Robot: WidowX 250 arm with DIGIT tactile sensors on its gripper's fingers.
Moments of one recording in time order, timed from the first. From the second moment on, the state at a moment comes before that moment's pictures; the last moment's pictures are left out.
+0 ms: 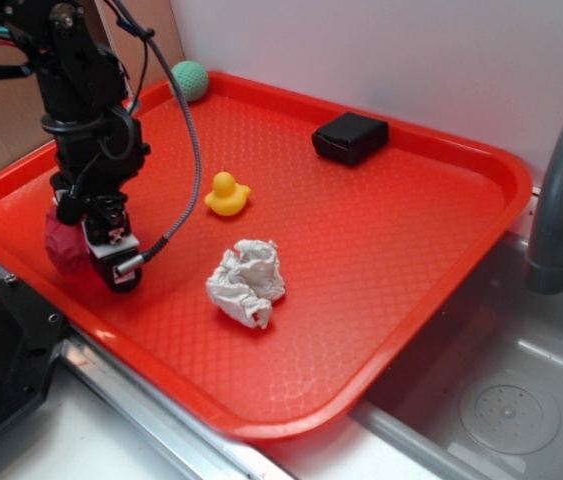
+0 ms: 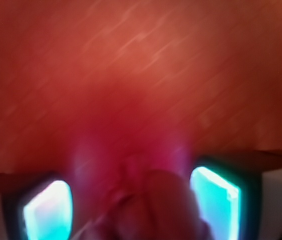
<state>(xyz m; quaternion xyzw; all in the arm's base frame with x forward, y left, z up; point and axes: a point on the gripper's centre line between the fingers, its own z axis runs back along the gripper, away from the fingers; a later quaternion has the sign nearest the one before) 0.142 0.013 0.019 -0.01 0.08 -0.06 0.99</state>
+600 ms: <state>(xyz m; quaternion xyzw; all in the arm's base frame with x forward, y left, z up) 0.162 0.002 0.025 -0.01 0.09 -0.05 0.99</state>
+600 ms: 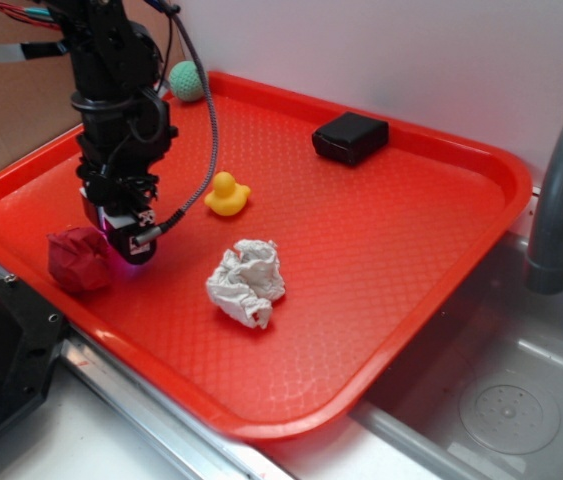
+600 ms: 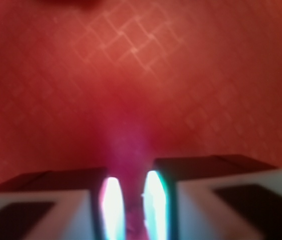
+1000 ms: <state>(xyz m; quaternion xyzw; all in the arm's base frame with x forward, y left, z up) 0.165 -0.001 0.058 0.00 0.03 -0.04 1.00</state>
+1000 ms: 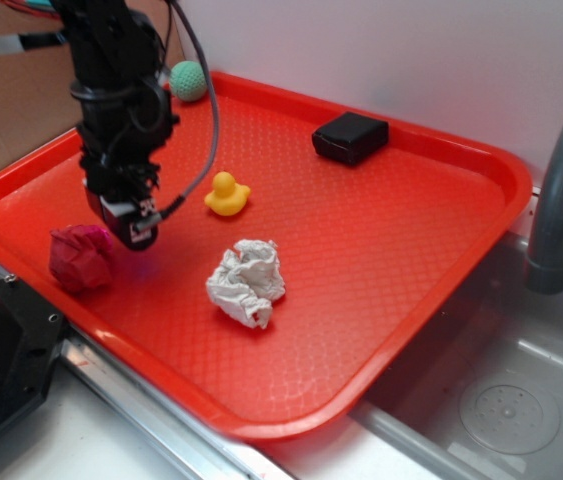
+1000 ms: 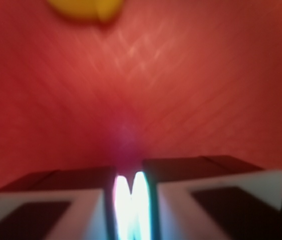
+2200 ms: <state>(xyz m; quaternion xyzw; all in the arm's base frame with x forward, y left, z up) 0.138 0.004 0.082 -0.02 0.05 -0.07 1.00</state>
